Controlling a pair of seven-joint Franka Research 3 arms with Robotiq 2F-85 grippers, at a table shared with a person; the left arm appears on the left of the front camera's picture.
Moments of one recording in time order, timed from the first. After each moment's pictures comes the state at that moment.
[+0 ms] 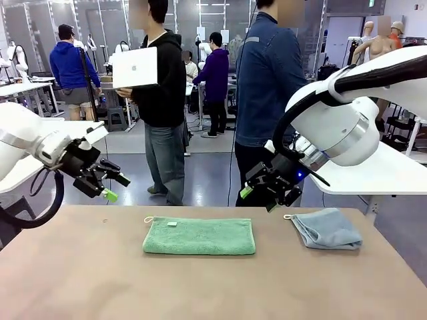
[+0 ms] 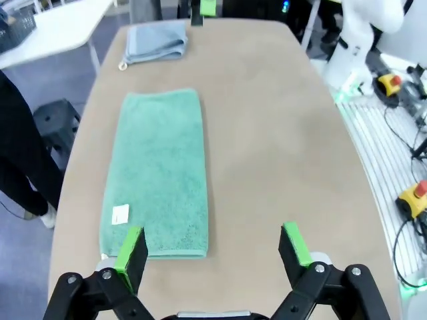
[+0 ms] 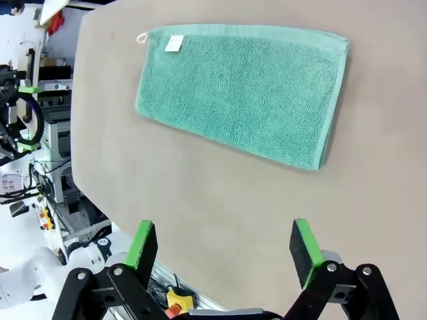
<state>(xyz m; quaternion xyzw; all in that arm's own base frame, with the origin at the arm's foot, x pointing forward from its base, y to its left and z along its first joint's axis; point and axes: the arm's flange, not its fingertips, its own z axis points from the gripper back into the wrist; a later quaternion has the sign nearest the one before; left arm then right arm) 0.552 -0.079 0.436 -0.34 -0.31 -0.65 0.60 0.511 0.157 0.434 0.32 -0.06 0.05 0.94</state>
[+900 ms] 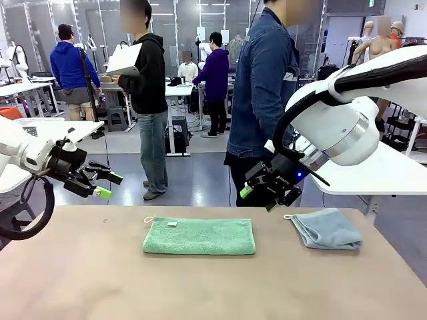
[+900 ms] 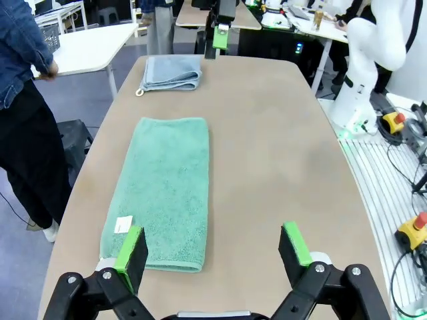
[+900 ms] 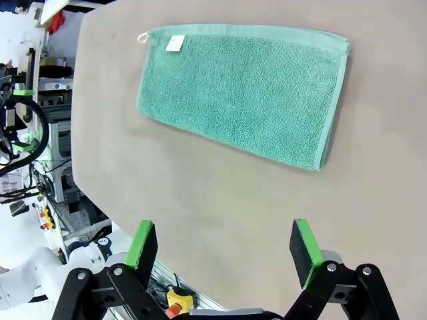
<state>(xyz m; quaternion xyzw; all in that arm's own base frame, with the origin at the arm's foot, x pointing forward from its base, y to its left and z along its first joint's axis) 0.537 -0.054 0.427 -0.38 -0.37 -0.60 0.61 0.511 0.158 0.435 0.32 -0.06 0.05 0.94</state>
